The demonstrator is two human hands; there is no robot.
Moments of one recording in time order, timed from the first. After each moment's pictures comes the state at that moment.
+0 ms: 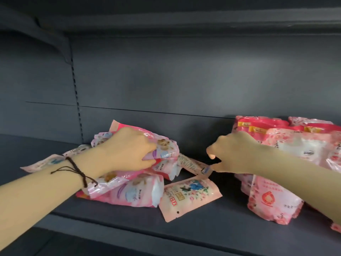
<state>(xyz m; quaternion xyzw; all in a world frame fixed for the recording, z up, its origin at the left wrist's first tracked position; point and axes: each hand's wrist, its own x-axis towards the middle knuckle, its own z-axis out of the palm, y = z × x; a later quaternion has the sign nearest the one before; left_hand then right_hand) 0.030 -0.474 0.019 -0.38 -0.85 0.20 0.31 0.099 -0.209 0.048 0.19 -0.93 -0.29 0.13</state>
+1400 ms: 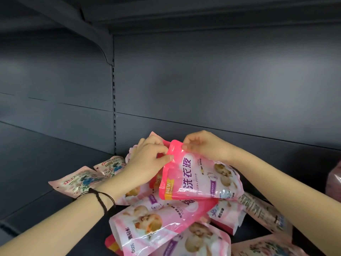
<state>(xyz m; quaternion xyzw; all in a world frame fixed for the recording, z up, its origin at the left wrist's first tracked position) -0.085 -0.547 -0.012 -0.17 -0.90 -0.31 0.25 -0.123 -0.354 0.036 0.30 -0.90 0.32 0.03</state>
